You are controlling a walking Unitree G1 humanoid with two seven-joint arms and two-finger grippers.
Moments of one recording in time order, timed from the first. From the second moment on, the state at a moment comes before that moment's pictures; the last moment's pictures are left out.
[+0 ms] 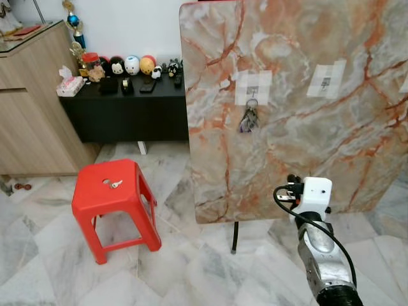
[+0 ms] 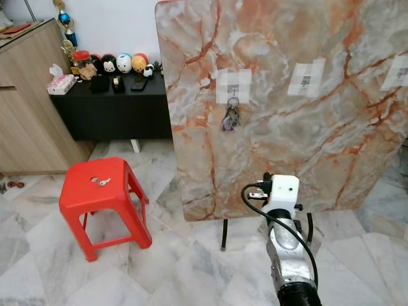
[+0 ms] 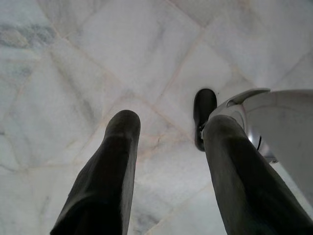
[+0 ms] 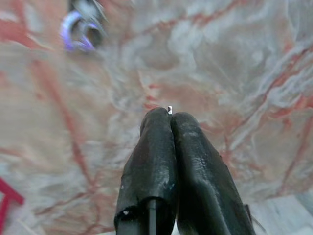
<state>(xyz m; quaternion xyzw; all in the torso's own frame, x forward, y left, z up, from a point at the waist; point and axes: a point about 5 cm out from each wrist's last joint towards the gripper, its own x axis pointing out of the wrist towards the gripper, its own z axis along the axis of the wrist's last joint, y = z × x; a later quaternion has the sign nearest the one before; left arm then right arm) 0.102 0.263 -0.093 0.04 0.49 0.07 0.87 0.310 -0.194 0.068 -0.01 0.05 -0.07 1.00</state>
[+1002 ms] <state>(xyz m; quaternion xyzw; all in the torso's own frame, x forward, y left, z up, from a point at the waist) 0.105 0.263 -0.093 0.04 0.49 0.08 0.87 0.316 -0.199 0.073 -0.02 0.04 -0.10 0.99</state>
